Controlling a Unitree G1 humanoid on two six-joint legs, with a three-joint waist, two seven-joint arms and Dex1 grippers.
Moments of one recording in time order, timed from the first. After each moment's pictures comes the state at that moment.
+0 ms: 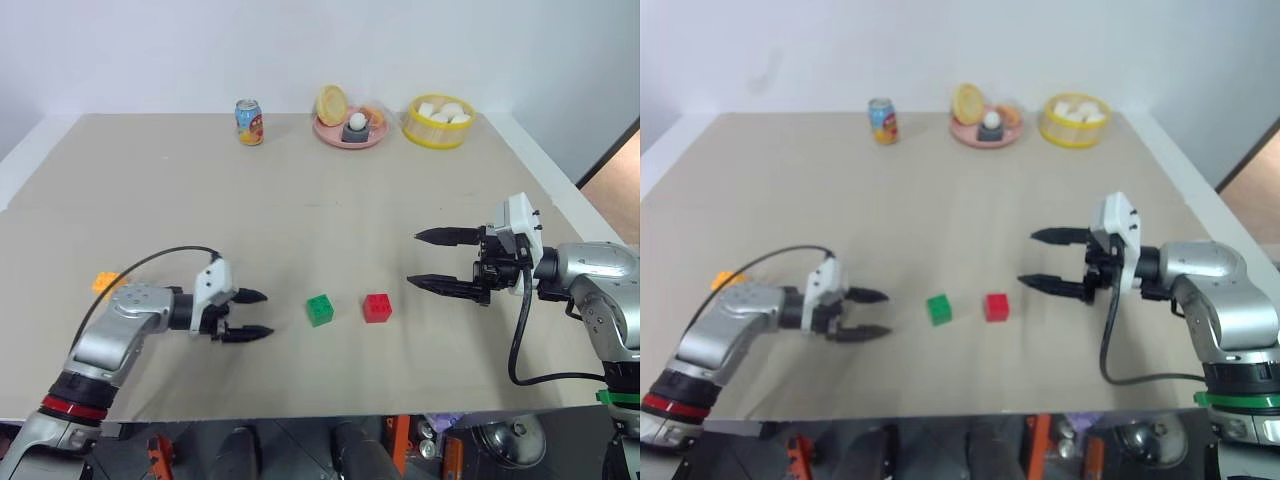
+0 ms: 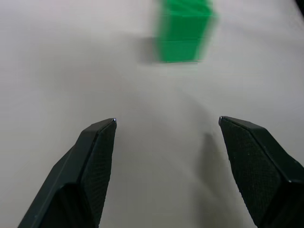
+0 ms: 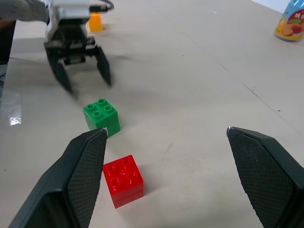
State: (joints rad) left arm -0.32 0.65 -0.08 -0.04 -0.38 0.37 -1.15; right arm -0.41 -0.87 -0.12 -0.09 0.55 0.42 1.24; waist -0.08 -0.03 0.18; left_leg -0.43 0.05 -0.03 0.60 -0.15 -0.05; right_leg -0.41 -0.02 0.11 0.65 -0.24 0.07
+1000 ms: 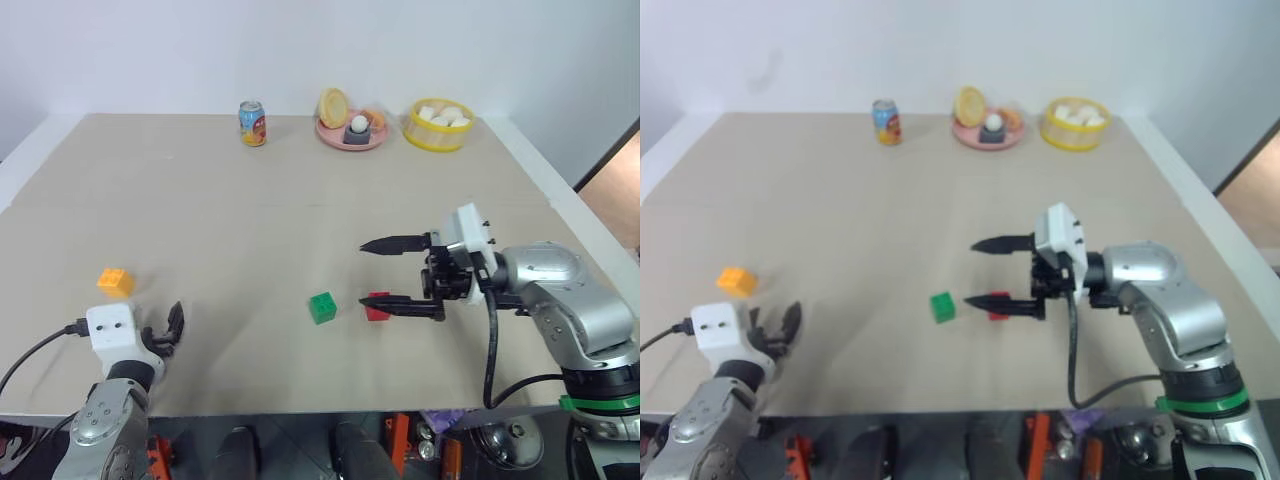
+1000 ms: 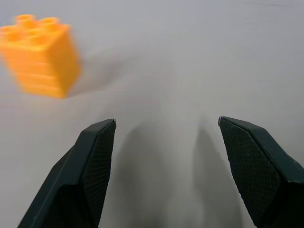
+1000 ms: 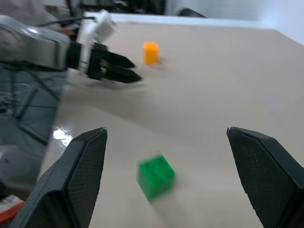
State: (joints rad) left arm 0.25 0.14 0.29 -0.62 -0.30 0.55 -0.01; right arm -0.46 -0.75 0.03 -0.30 0.59 0.46 1.18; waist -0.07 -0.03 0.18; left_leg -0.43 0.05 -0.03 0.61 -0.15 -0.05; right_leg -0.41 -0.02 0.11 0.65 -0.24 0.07
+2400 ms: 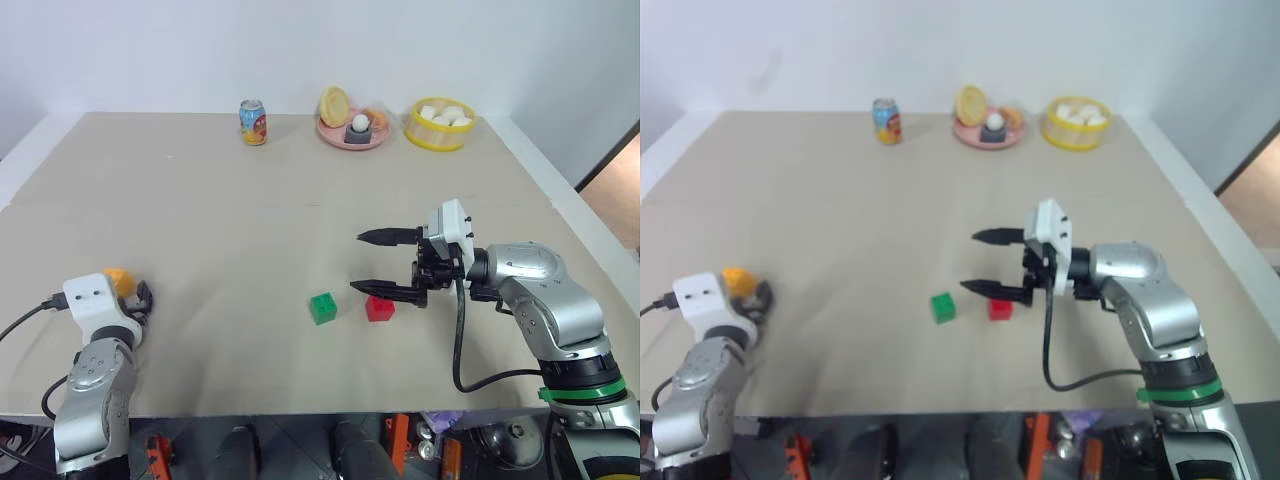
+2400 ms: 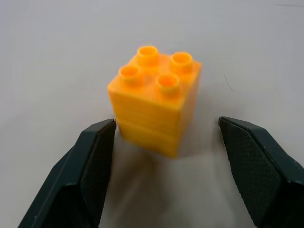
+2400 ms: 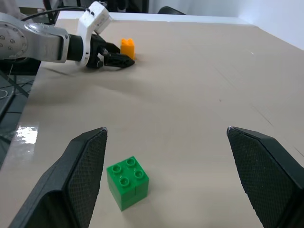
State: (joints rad) left arm -0.02 0.21 0.41 -0.29 -0.24 0.52 0.08; right arm -0.49 -0.68 0.04 -0.19 0.50 0.40 1.13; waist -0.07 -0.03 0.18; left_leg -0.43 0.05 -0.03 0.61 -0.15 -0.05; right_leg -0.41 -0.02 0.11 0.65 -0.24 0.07
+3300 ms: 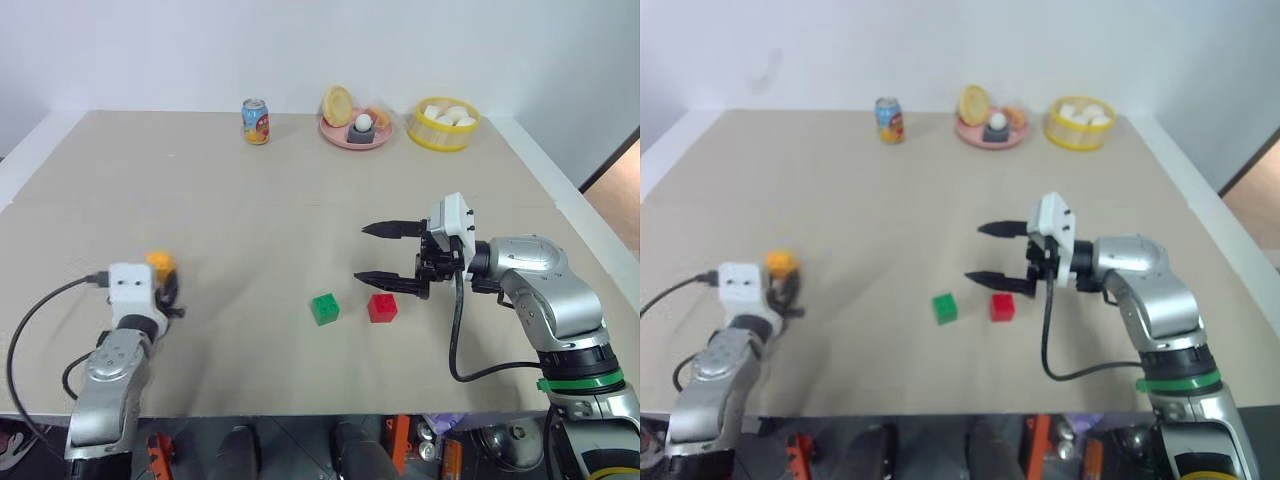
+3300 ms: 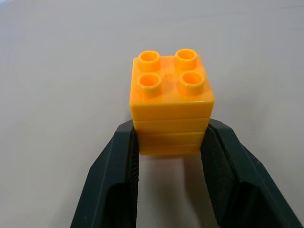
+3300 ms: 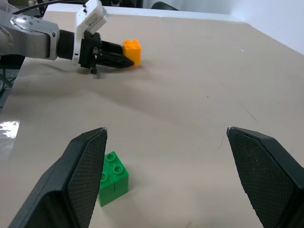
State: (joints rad) left arm -0.05 0.33 0.18 -0.23 -0.16 0.33 -0.20; right arm -0.53 -0.68 0.04 -0.12 0.46 0.35 1.15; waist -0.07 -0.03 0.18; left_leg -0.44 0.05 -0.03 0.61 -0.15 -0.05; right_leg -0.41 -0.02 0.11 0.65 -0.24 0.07
